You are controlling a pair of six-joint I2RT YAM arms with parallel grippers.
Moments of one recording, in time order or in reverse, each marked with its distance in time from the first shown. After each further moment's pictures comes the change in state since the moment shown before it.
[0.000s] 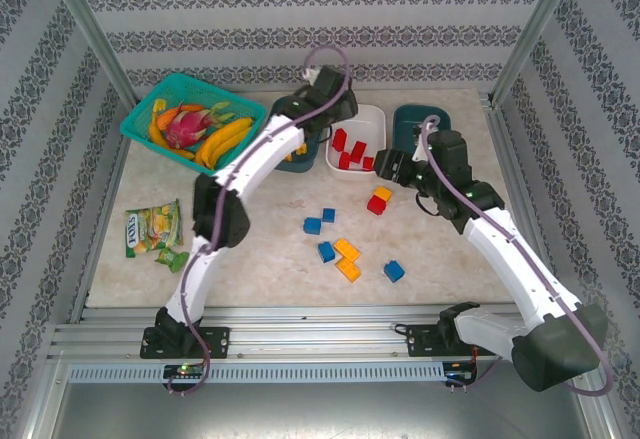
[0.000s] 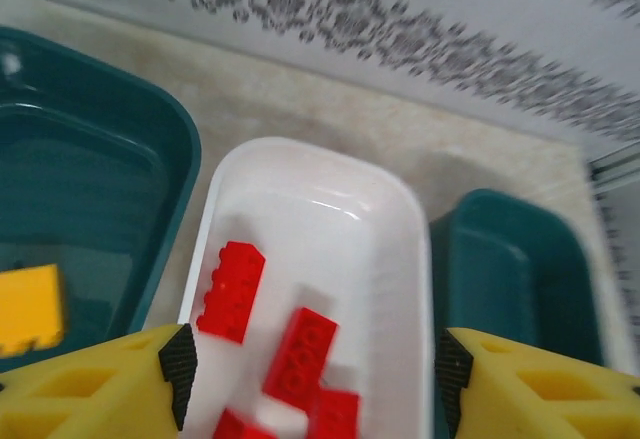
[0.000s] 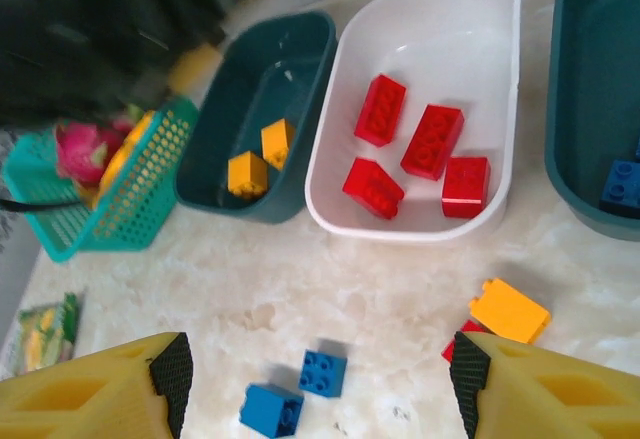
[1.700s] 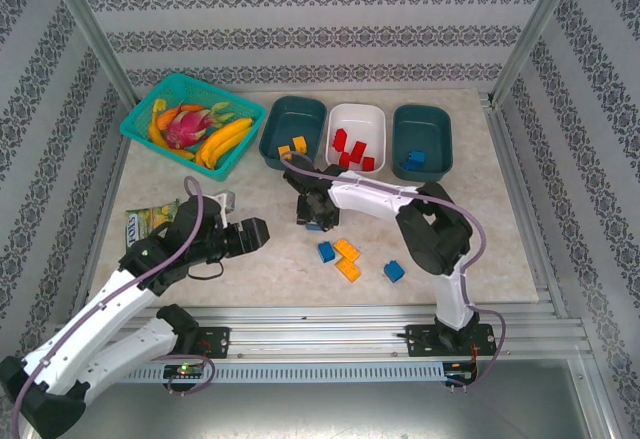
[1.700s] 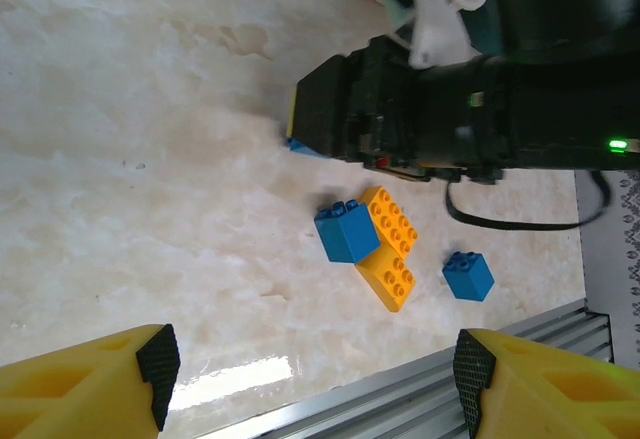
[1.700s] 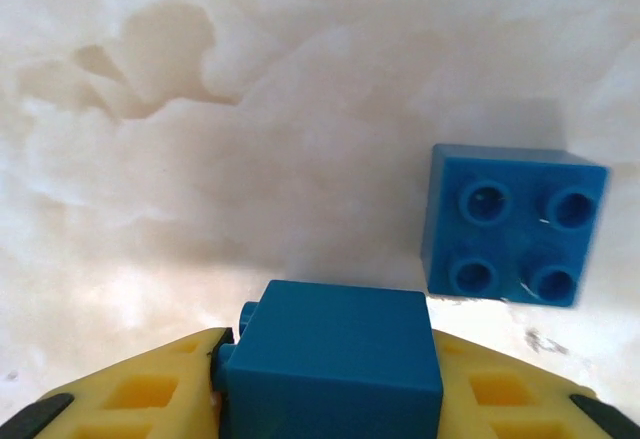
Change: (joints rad) left arm 0.000 -1.479 -1.581 0.006 0.370 -0.086; right arm 0.465 0.866 0.473 -0.334 0.203 0.388
